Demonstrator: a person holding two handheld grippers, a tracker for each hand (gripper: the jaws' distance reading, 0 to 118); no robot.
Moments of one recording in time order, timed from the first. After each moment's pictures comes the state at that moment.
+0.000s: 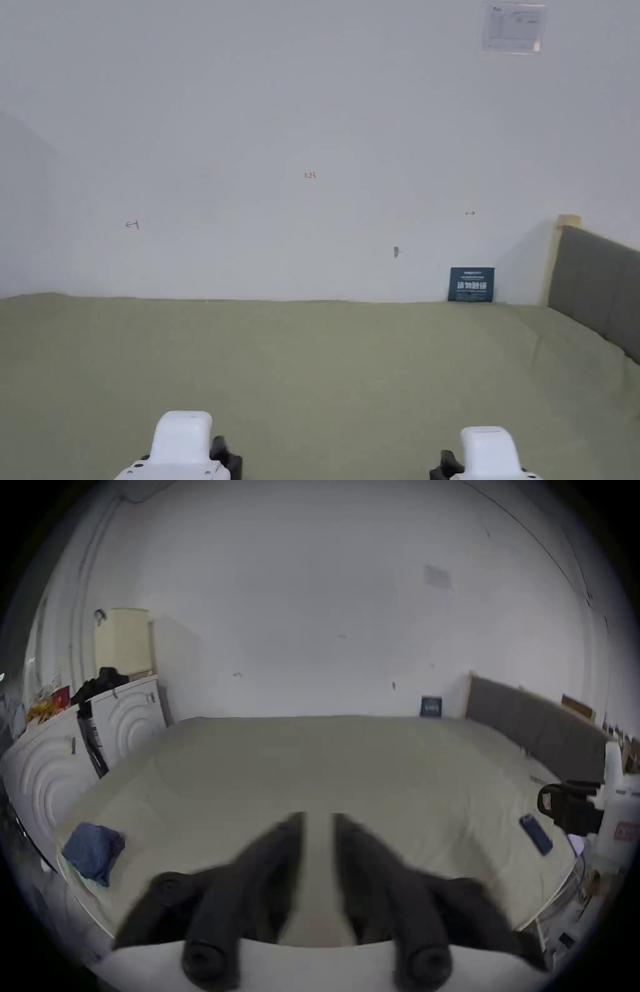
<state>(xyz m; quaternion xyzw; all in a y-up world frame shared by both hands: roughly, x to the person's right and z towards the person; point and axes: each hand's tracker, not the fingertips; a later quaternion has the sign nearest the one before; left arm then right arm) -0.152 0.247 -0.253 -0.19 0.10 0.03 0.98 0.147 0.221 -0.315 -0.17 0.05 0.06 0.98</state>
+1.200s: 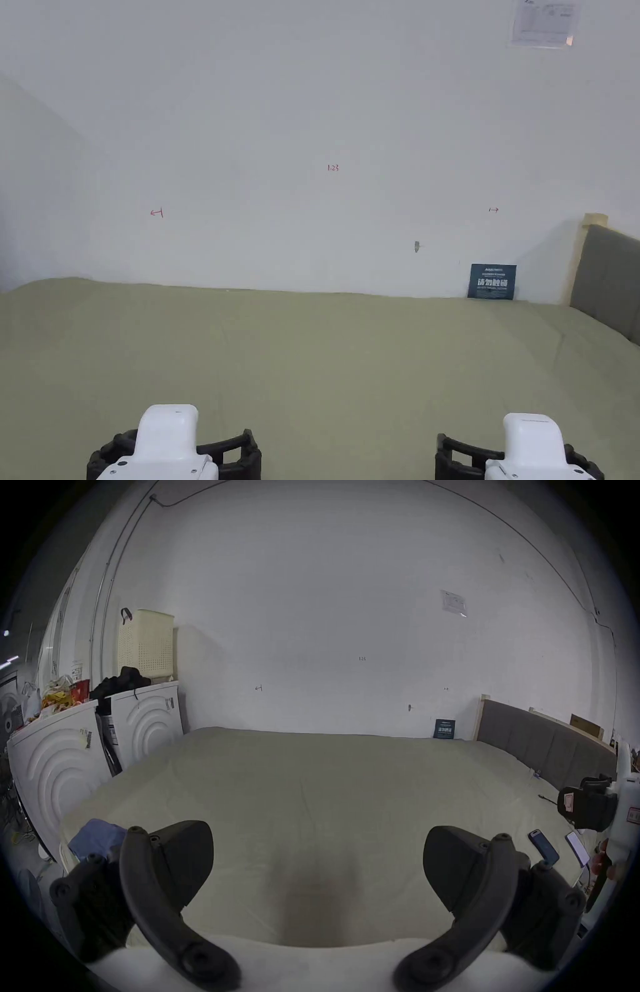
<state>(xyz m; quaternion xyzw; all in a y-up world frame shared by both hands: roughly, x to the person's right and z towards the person) -0.184 0.239 -0.235 -0.16 0.12 0.03 0.98 0.146 0.232 -0.303 -0.14 0.06 0.02 0.99</state>
